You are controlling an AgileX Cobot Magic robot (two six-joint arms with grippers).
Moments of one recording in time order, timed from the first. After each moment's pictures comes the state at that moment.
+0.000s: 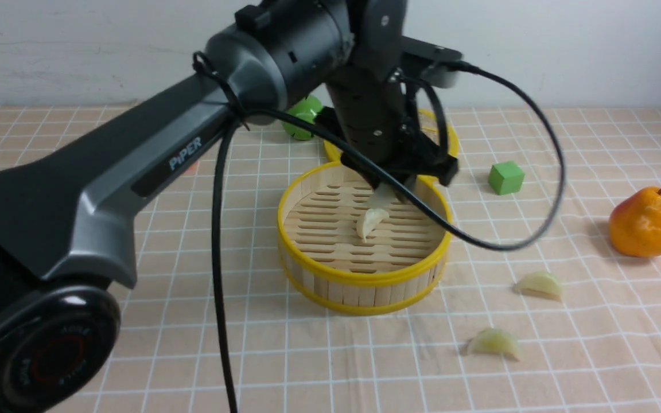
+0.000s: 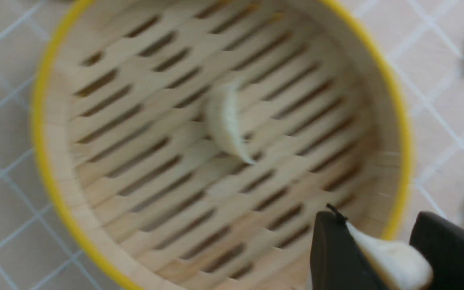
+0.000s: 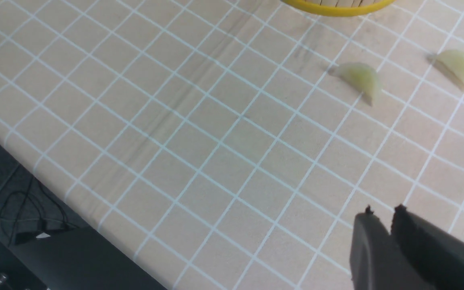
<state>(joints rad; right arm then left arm) 0.47 0.53 -0.87 0.17 1.21 -0.12 -0.62 2.19 -2.27 -0.02 1.20 -0.05</state>
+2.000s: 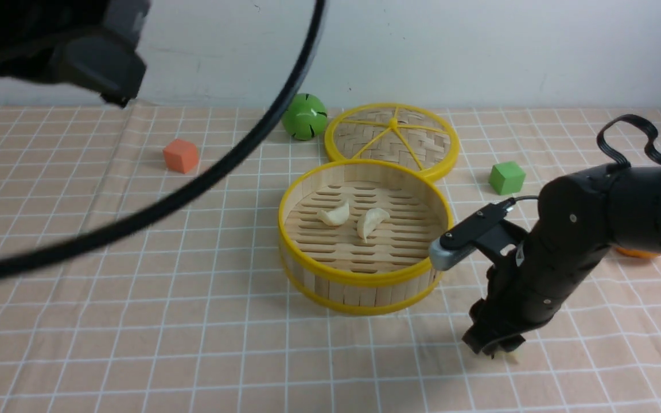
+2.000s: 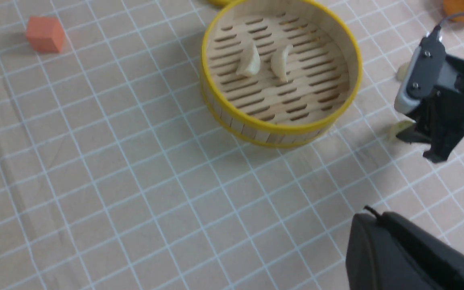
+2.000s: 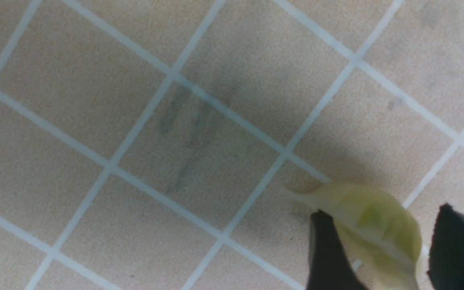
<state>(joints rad) 0.38 1.82 -1.13 0.07 0.69 -0.26 -0.48 1.17 -1.59 -0.05 1.25 -0.10</state>
